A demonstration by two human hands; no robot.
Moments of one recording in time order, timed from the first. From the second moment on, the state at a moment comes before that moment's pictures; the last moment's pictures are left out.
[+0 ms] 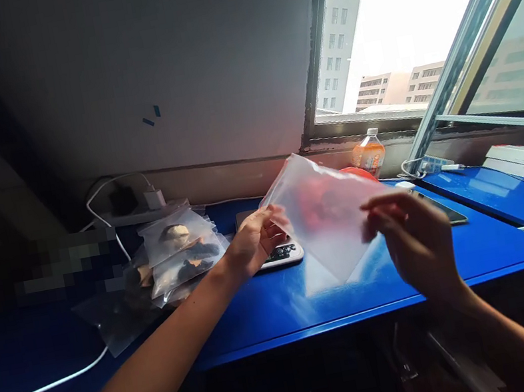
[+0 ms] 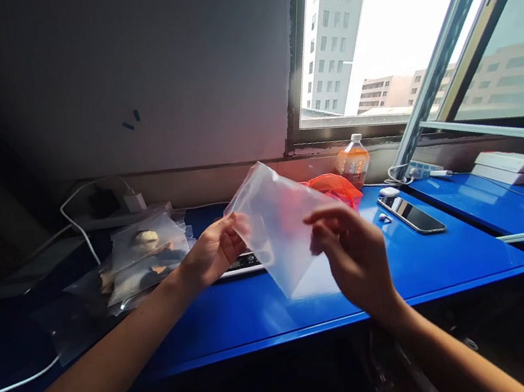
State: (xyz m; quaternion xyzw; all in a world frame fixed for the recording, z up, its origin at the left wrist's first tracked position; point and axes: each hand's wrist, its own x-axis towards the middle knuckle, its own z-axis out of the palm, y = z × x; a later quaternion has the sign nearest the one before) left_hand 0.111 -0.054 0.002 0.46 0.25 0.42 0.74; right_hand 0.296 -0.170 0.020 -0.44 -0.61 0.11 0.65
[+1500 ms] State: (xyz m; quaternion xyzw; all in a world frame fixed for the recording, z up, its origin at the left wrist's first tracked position) left_hand 0.106 -0.056 -0.016 0.91 0.28 0.29 -0.02; right_hand 0.277 -0.088 -0.022 -0.39 -0.85 -0.01 0.35
